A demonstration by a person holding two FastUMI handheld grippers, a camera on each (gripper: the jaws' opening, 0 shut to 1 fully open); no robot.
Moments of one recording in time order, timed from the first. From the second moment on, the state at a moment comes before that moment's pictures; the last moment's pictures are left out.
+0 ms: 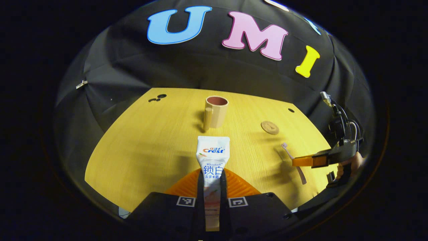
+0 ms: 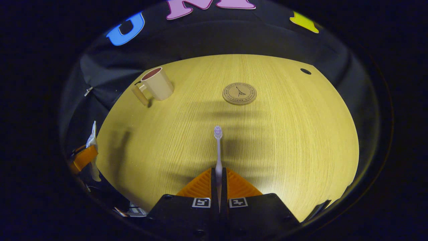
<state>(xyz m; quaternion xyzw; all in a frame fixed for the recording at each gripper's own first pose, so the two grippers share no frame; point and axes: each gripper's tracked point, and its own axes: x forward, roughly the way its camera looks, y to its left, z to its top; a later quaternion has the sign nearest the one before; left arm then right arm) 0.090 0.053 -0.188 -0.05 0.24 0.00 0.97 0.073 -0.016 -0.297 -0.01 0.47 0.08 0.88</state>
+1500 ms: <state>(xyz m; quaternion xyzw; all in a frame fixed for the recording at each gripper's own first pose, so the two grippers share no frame) 0.374 0.046 -0.032 -0.12 0.00 0.04 0.99 0.139 -0.028 -0.222 0.04 0.39 0.12 0.91</state>
